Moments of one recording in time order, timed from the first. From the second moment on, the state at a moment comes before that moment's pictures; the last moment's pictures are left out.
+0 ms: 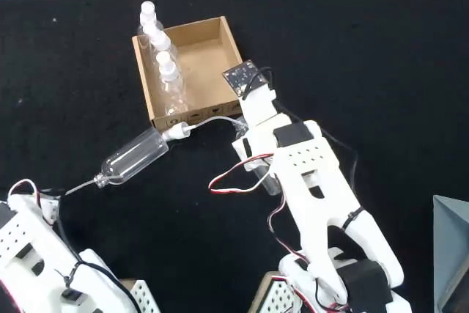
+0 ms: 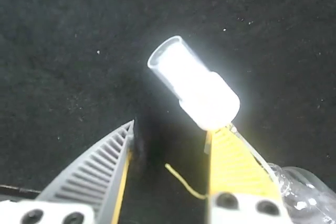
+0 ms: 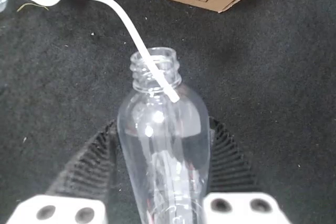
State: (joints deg) left arm -54.8 -52.4 66.3 67.6 28.7; right arm -17.6 -22.8 44.4 55.6 12.4
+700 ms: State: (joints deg) left arm -49.9 -52.4 65.7 73.5 17.9; right arm -17.6 -22.8 44.4 55.6 14.4
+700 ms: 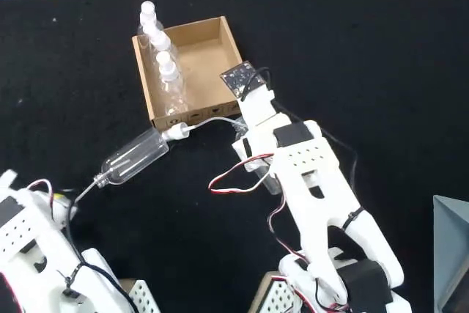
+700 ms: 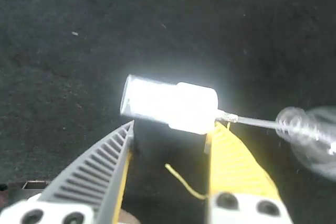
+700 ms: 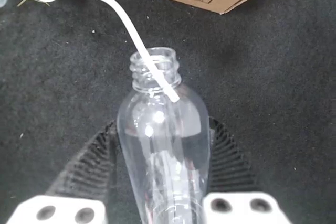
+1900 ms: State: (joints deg) left arm -49.1 -53.1 76.5 51.7 30.0; right arm -17.6 -22.8 44.4 55.6 14.5
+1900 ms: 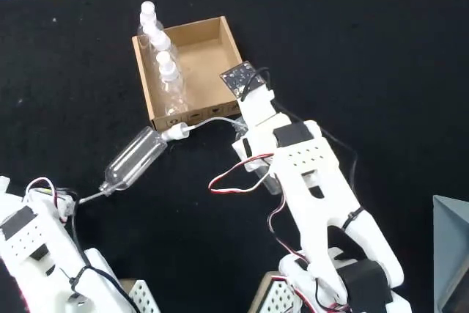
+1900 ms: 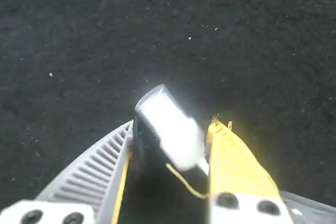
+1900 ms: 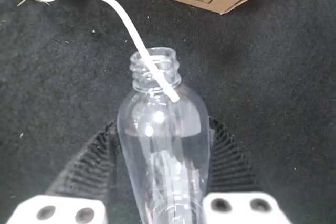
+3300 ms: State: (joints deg) left arm -64.2 -52.4 81.0 21.3 30.1; right arm -17.6 -22.8 44.4 58.2 19.1
